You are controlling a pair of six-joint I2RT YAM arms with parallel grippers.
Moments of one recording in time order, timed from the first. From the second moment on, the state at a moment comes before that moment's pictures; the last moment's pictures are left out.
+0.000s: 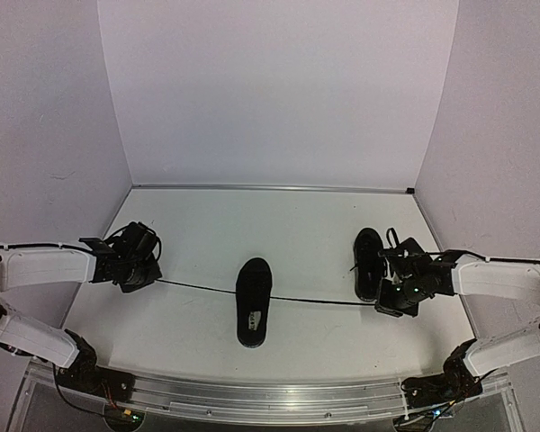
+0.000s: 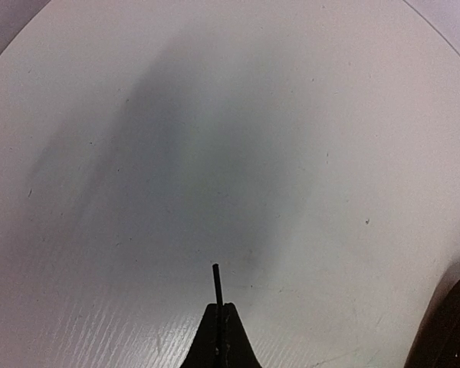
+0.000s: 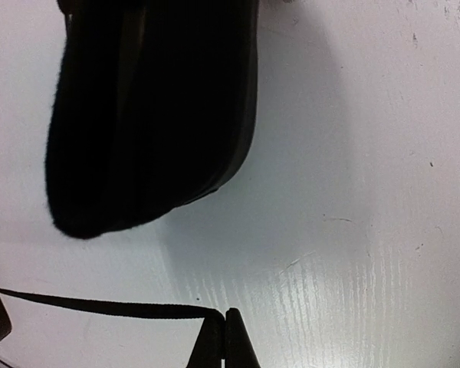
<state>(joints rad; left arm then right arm) -0.57 1.27 0.64 -0.40 -0.41 -0.95 0.57 1.25 0.61 -0.55 0.04 0.81</state>
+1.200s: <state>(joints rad) -0.48 1.51 0.68 -0.20 0.01 -0.66 0.55 1.51 0.71 -0.39 -0.18 0.53</state>
